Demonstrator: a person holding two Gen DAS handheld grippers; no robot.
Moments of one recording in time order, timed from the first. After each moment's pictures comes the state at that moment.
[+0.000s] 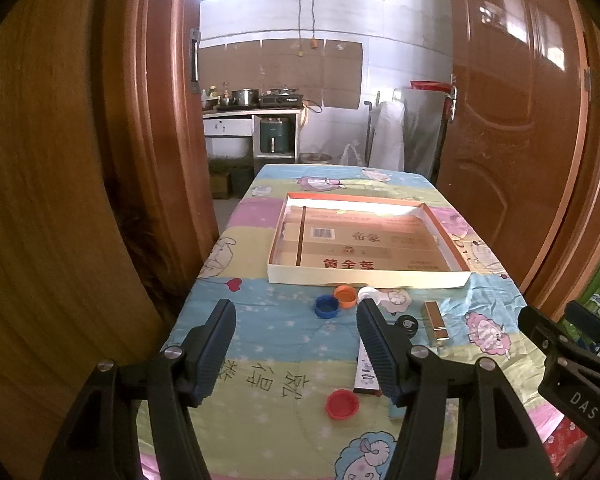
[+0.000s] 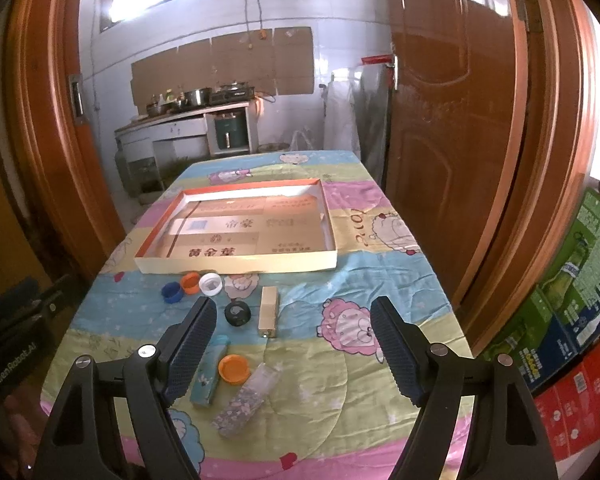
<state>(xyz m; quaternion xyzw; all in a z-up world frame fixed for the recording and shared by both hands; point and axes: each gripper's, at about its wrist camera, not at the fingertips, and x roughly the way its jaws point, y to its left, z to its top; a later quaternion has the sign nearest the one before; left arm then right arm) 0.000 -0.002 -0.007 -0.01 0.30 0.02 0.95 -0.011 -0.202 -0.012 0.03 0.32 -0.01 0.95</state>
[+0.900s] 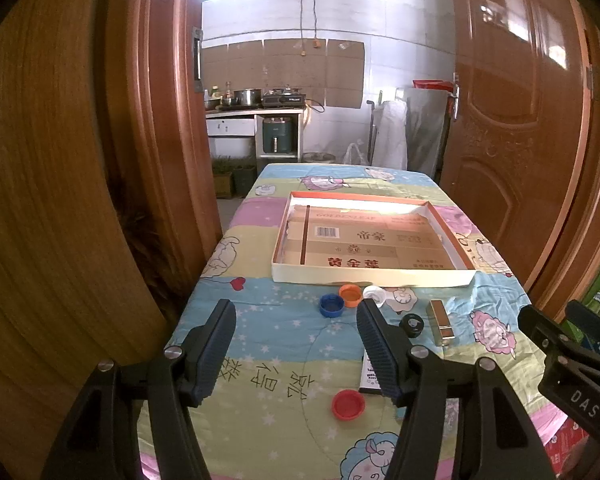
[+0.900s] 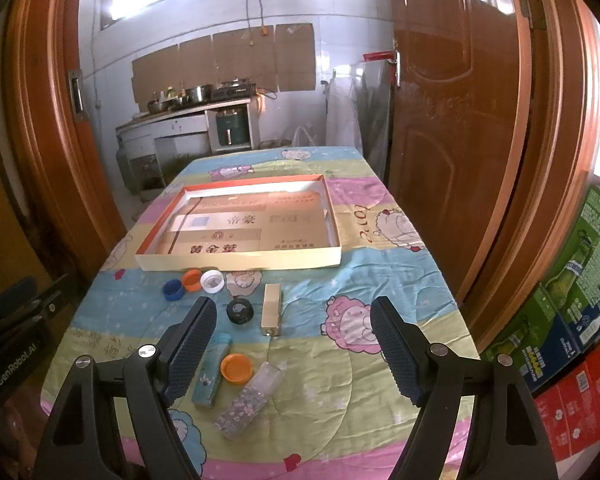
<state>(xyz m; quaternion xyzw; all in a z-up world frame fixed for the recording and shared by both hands) 0.002 0.002 -0.008 -0.01 0.31 0.03 0.95 -0.007 -0.201 -0.017 0.03 0.32 -0.01 0.95</state>
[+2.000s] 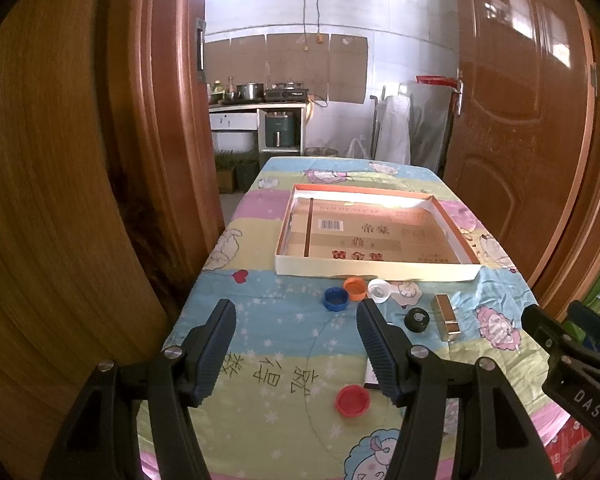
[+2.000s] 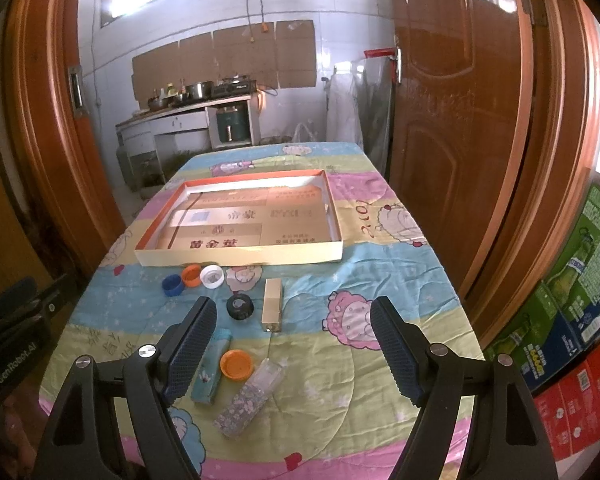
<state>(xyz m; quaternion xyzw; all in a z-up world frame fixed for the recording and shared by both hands) 0.003 0.005 -0.015 -0.01 0.31 0.03 0.95 -0.006 -0.200 -0.023 0.03 0.33 -0.01 0.94</state>
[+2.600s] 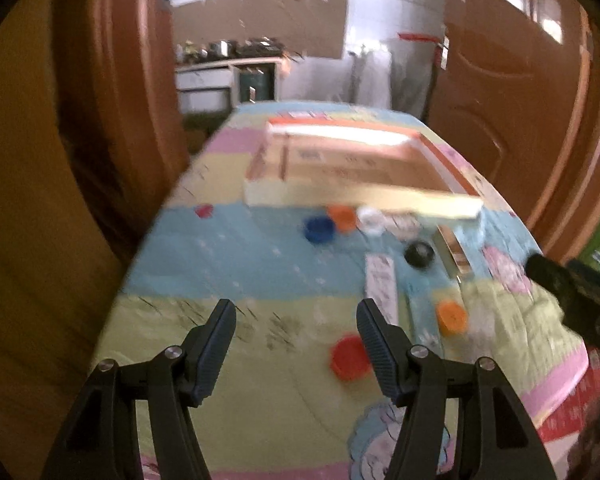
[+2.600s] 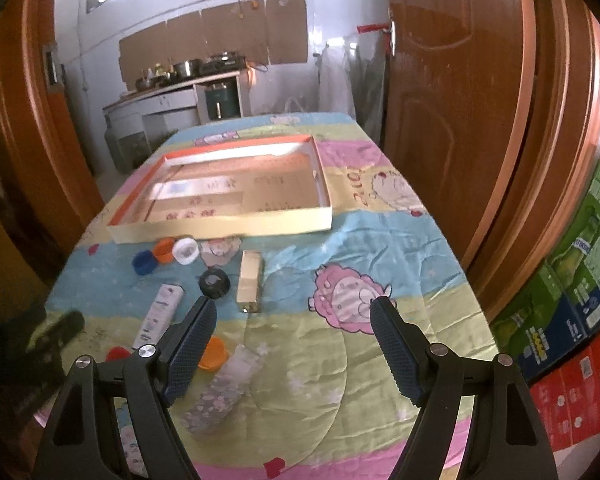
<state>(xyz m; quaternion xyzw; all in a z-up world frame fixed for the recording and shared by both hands) 0.017 0.001 -0.084 -0.01 0.39 -0.03 0.92 0.018 -0.213 -0.061 0.04 0.38 -0.02 0.93</state>
